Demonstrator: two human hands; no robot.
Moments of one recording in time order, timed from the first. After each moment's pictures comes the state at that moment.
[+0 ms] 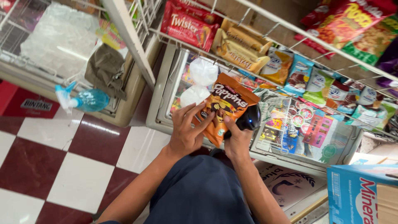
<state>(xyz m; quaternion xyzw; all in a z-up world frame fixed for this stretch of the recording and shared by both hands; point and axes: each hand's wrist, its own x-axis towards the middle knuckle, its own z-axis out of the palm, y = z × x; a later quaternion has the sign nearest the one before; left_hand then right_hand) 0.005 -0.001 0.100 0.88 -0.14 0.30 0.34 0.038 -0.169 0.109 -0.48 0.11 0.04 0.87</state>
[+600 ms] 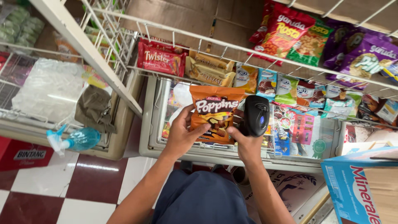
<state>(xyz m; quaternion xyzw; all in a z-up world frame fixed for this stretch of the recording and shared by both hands) 0.063 -0.022 0.136 0.58 -0.07 -0.02 0.81 0.055 -0.228 0.151 -0.67 0.03 -0.05 0.74</state>
